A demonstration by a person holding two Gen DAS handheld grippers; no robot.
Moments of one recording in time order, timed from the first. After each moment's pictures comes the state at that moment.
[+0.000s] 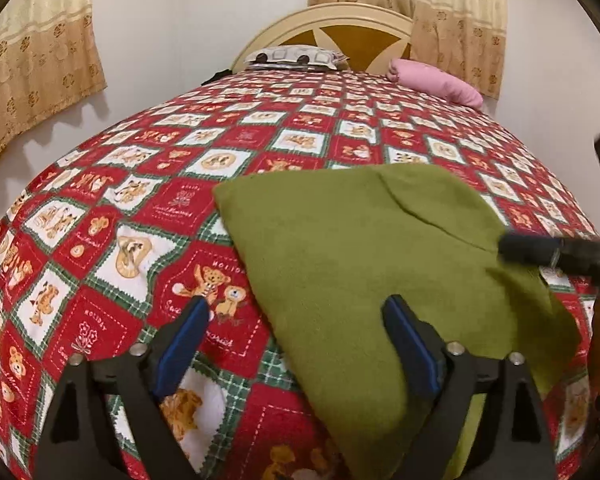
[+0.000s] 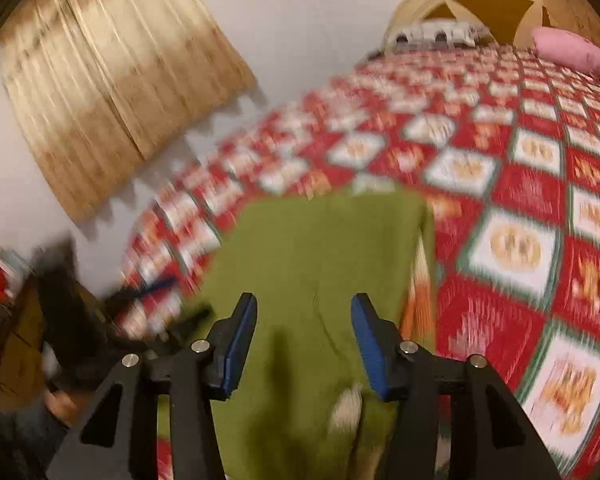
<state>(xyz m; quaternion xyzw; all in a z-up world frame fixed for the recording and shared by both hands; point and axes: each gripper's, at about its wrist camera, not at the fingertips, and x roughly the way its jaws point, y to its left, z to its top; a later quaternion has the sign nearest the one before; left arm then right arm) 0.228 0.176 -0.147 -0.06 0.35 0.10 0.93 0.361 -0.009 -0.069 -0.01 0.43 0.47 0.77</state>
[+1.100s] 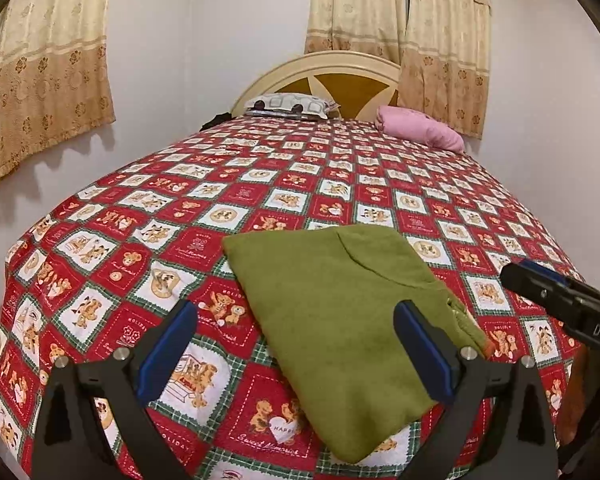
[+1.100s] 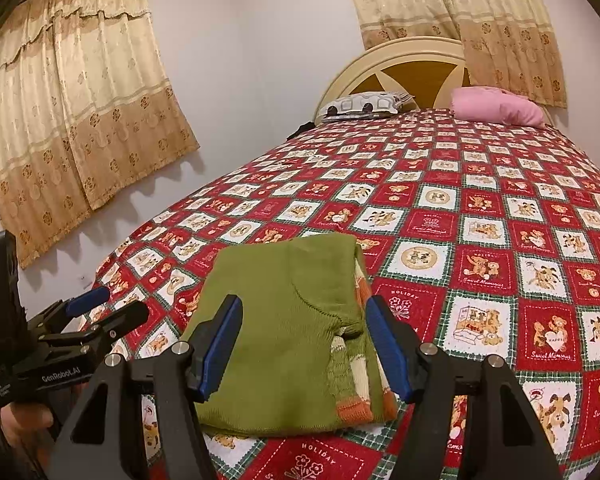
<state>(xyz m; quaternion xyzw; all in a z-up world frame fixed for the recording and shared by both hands) 0.158 0.152 -0.075 -0.07 0.28 0.09 0.95 0.264 -0.073 0.000 0.02 0.31 0.35 0.88</state>
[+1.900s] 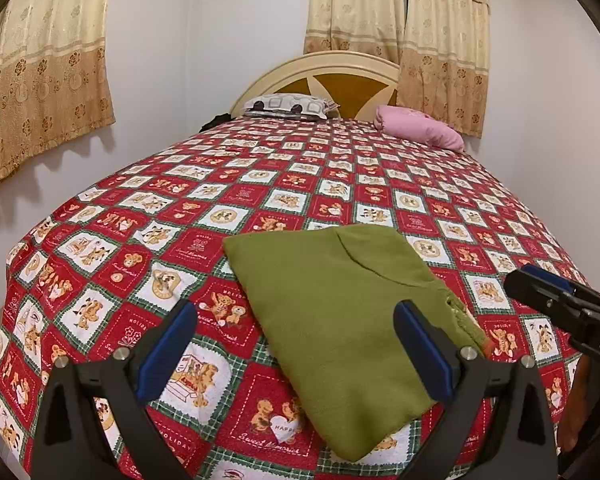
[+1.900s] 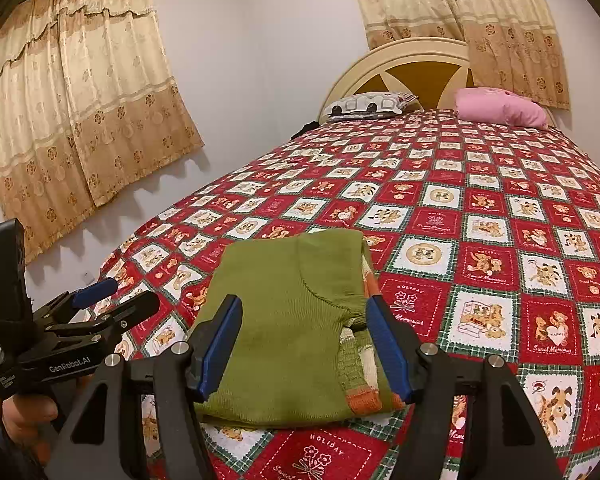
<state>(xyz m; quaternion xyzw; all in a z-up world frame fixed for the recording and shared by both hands) 0.158 0.154 -0.075 -0.06 0.28 0.09 0.95 0.253 -0.071 0.000 0.02 0.31 0.35 0.88</state>
